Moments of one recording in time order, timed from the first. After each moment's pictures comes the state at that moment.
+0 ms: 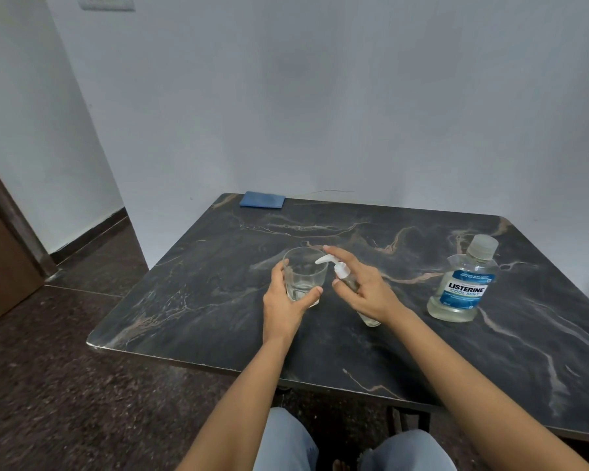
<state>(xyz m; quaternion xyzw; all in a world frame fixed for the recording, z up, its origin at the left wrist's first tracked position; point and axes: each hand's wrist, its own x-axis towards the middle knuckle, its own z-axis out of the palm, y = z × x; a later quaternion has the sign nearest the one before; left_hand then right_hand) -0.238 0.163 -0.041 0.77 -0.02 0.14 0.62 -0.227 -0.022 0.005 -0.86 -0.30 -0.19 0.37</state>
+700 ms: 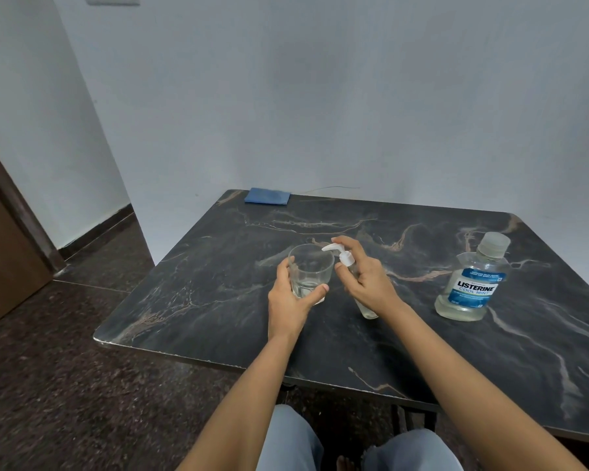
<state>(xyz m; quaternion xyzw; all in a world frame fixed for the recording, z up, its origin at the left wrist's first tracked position) -0.238 0.164 -0.040 0.78 -0.02 0.14 0.61 -0.219 -0.007 0.008 -0.86 -0.24 -0.23 0.38</state>
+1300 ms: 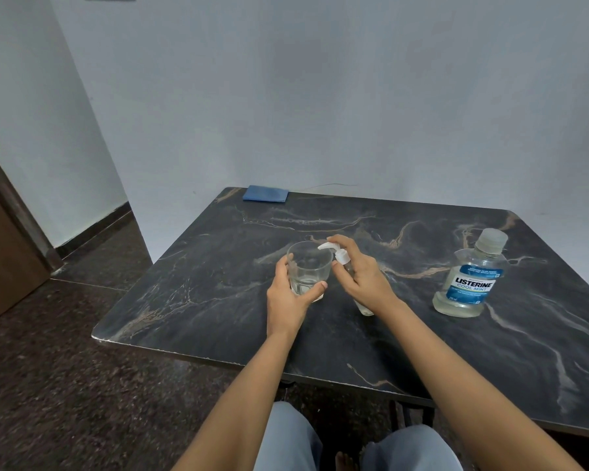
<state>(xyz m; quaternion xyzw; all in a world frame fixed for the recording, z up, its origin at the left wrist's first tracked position) -0.237 0.164 -0.041 0.78 -0.03 0.14 0.61 -0.221 -0.003 0.008 -0.87 -0.25 -0.24 0.35</state>
